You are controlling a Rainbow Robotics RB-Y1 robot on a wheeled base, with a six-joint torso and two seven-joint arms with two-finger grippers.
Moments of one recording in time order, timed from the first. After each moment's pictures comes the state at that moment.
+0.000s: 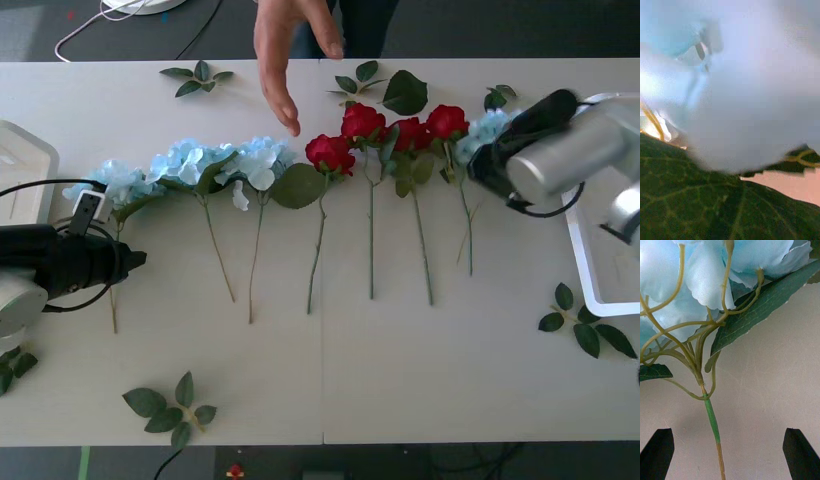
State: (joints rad) right arm -0.75 -0.74 0.59 -1.25 -0.61 0.94 0.47; left arm -0.40 1.08 -0.77 -1.46 0.78 0.43 -1.20
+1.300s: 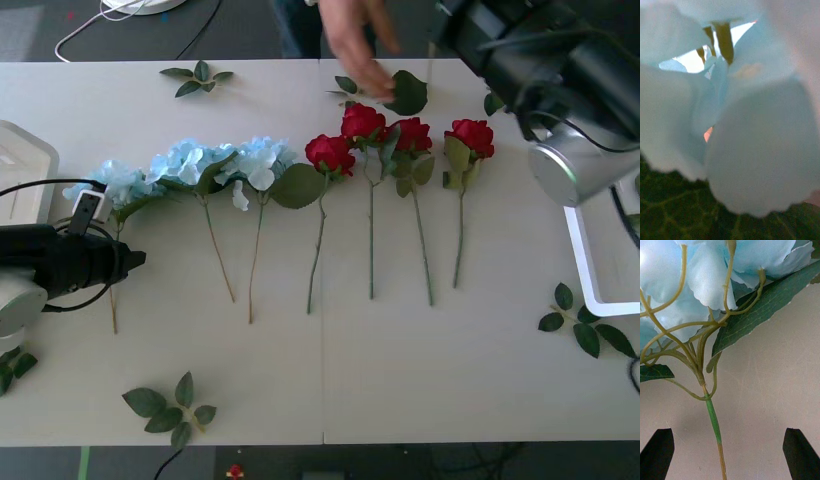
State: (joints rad) right arm -0.58 -0.68 0.32 -1.77 -0.37 0.19 1.14; left arm -0.40 1.08 -0.77 -1.46 0.78 0.42 -1.20
